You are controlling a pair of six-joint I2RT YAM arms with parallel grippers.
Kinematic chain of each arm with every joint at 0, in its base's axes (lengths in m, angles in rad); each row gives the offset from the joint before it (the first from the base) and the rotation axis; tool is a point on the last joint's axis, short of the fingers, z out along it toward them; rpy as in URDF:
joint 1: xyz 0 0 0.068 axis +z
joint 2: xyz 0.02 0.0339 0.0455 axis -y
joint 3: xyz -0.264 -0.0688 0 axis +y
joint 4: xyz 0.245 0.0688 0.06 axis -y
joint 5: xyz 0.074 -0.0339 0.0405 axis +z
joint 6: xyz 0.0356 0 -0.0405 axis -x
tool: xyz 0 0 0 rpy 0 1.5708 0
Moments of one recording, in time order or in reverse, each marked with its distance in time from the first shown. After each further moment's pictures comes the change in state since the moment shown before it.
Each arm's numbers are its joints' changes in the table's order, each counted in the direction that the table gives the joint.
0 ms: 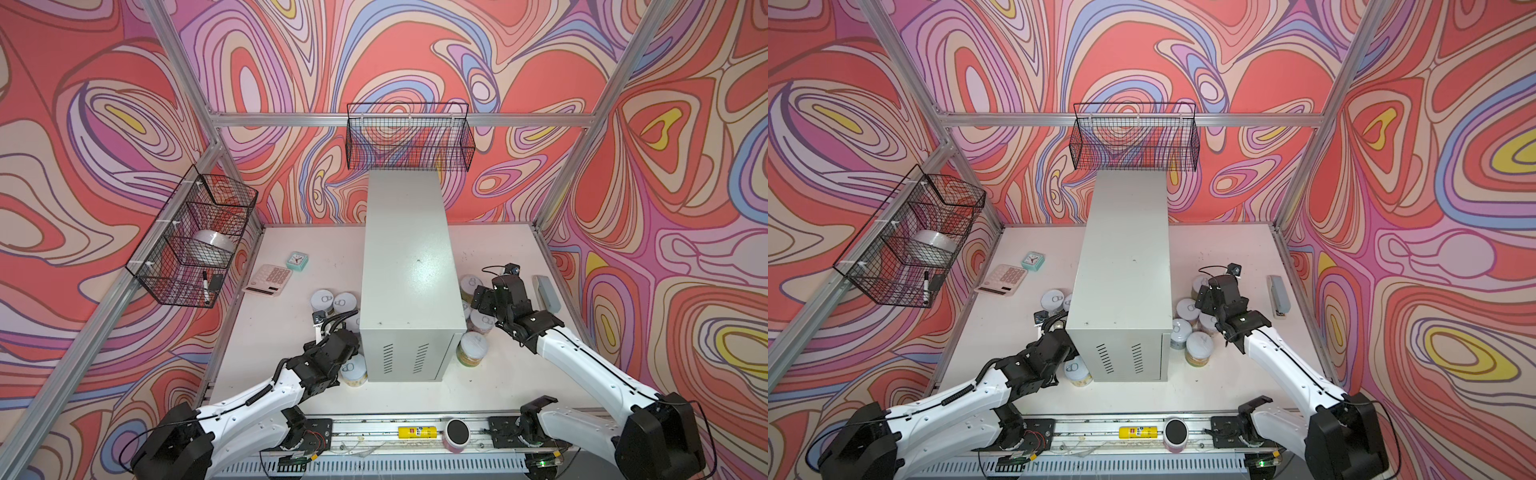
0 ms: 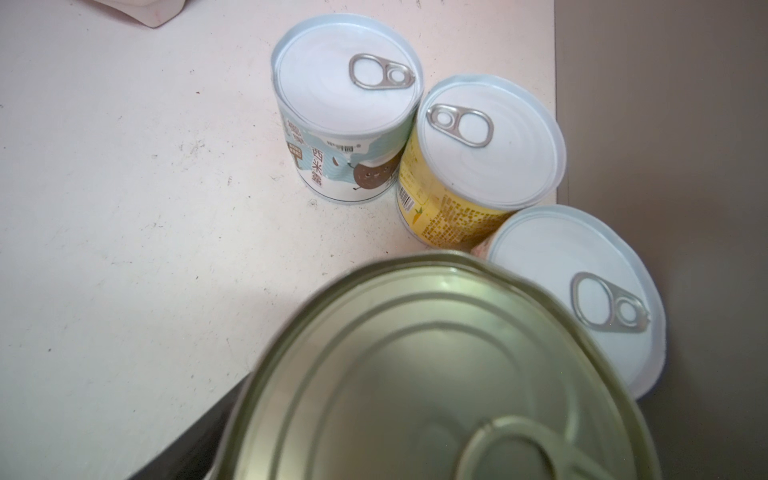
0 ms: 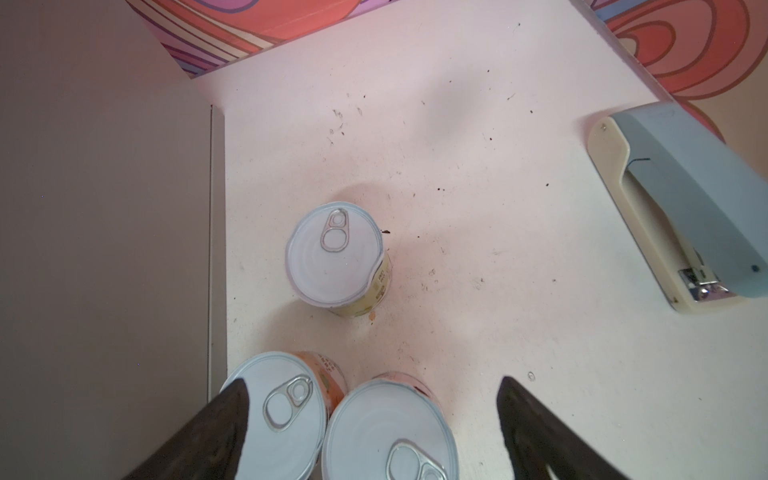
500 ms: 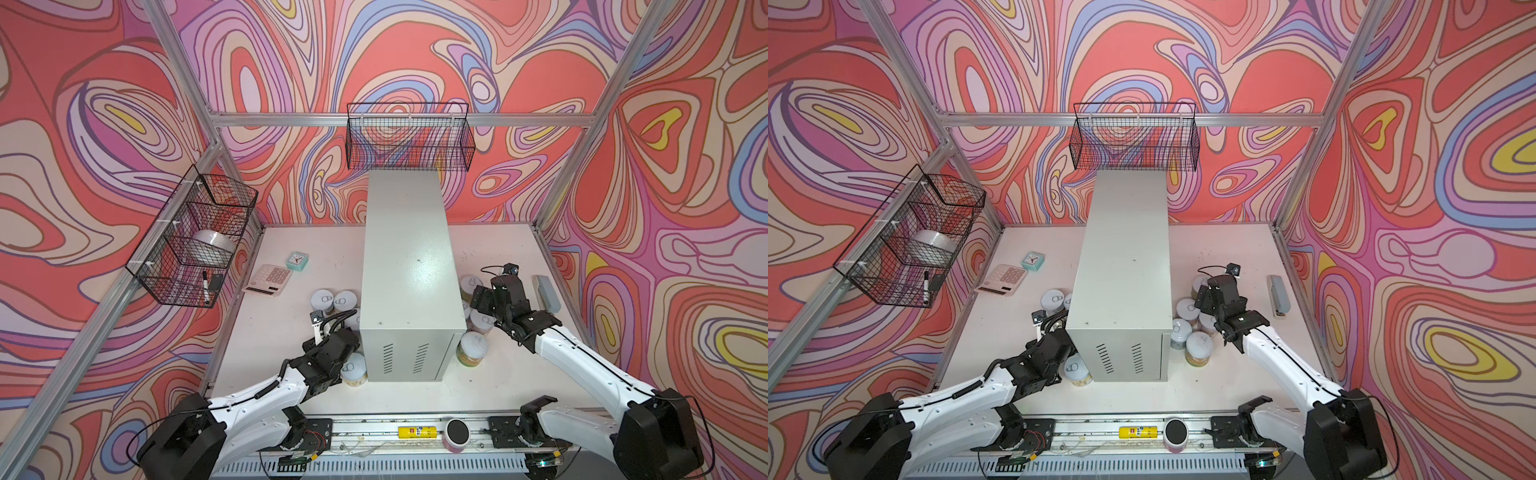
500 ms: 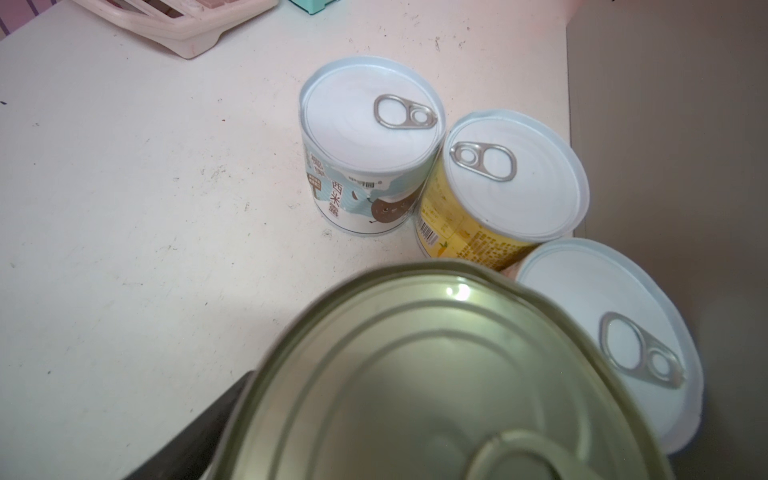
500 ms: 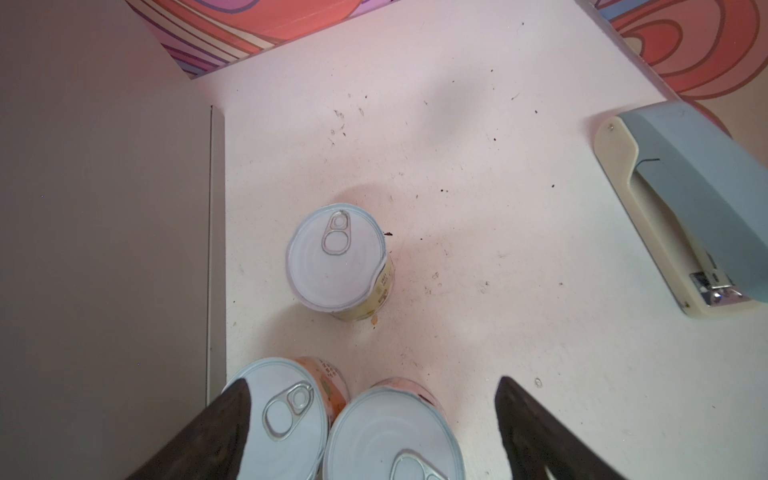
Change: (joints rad) left arm 0.017 -0.068 0.034 0.152 0.074 -0.005; right arm 0.000 -0.014 0.012 0.032 0.000 0.000
